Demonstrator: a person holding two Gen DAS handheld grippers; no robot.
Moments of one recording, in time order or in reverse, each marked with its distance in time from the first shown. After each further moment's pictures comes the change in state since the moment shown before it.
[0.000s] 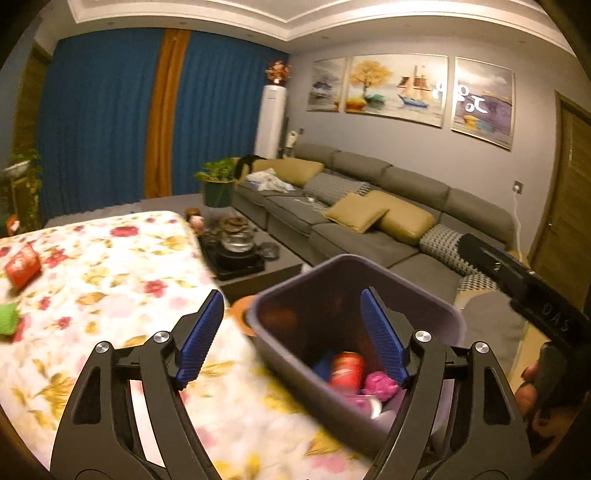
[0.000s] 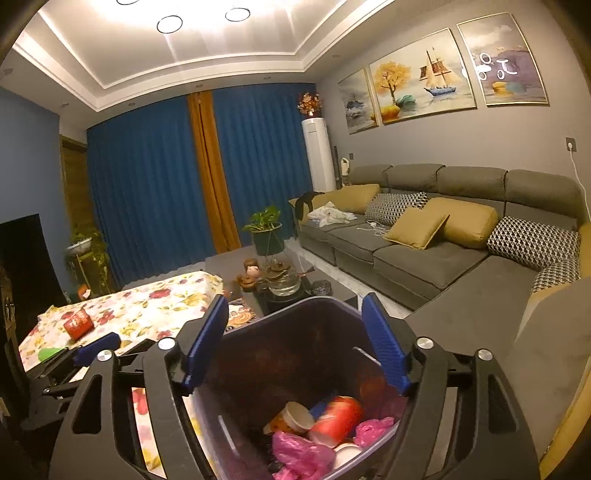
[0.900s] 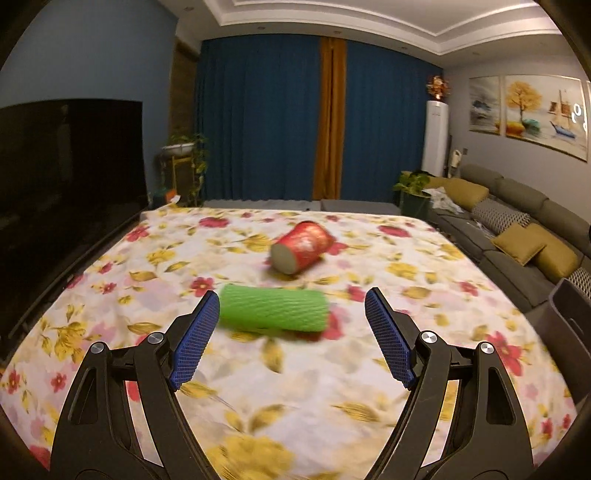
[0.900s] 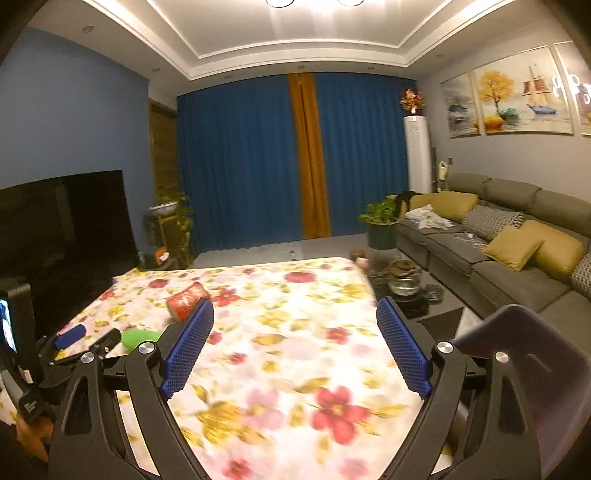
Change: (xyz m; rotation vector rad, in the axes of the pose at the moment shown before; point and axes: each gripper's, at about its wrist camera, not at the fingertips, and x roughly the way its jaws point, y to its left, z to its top) left arm -0.130 0.284 -0.025 -0.176 -0.024 0.603; right arm 0.032 0.239 -0.018 -0.164 0.056 0.321
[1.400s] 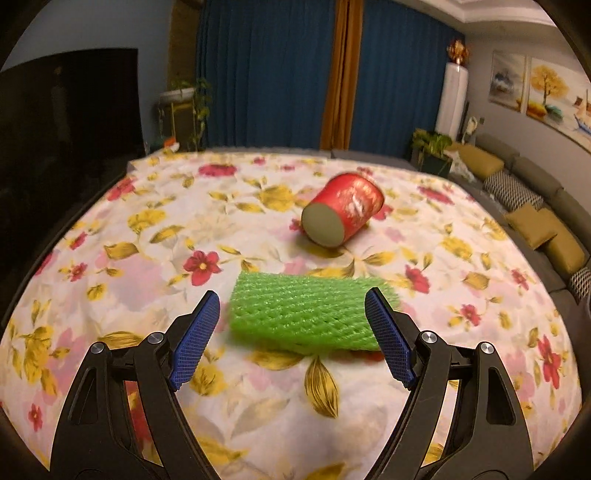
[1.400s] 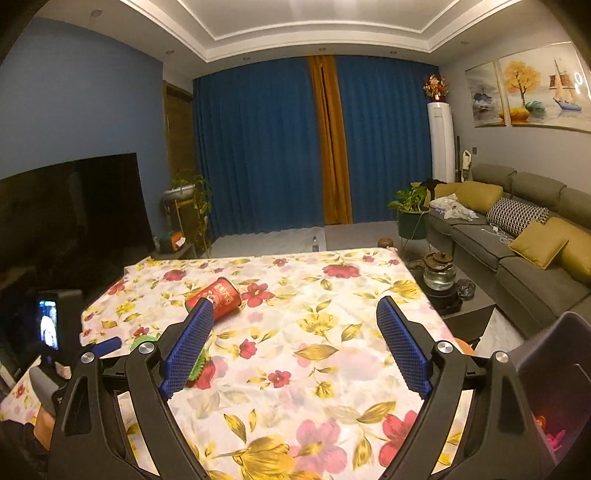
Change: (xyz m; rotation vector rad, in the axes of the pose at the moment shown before) left arm 0.107 0.033 0.004 -0.029 0.233 0.001; right arm 0.077 0.046 0.005 -0.021 0.069 0.063
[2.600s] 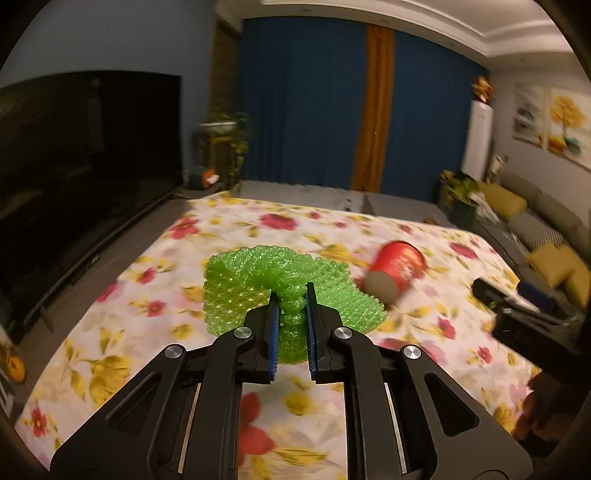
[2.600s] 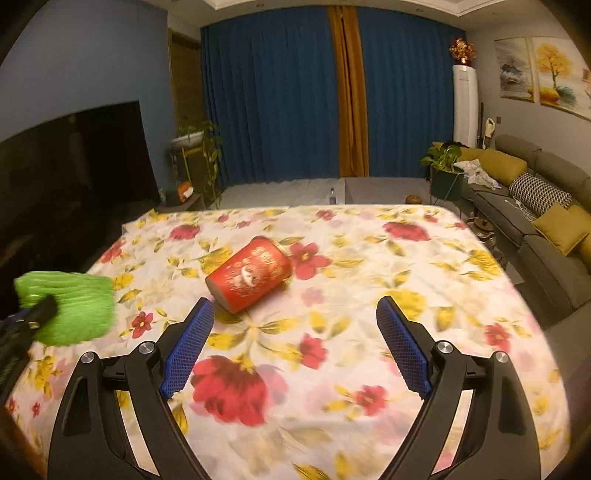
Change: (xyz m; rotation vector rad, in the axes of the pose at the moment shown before) left arm -0.066 0.061 0.027 -0.096 -0.170 0.116; right arm 0.134 0.087 -0.010 -0.038 0.223 0.023
